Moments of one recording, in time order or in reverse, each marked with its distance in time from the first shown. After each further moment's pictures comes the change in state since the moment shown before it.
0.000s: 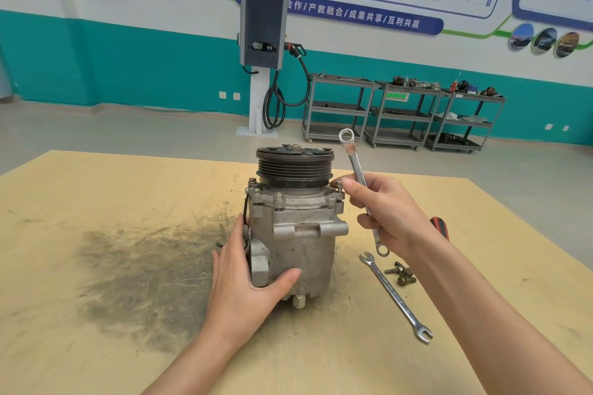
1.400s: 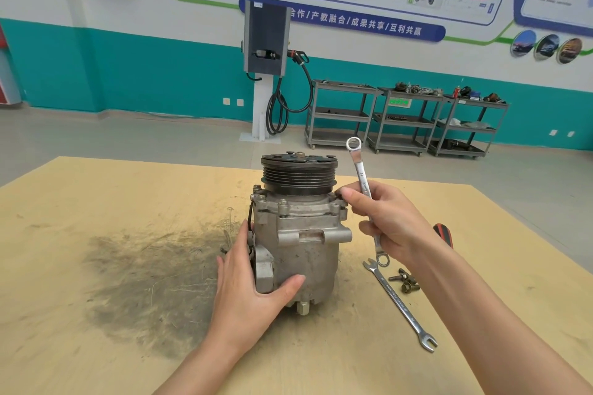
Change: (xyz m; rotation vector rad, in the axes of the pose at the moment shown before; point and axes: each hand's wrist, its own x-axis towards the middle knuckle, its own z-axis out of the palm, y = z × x) left_hand 0.000 0.001 0.000 -0.005 0.009 0.001; right_hand -0.001 -0.002 0.004 0.064 -0.014 0.049
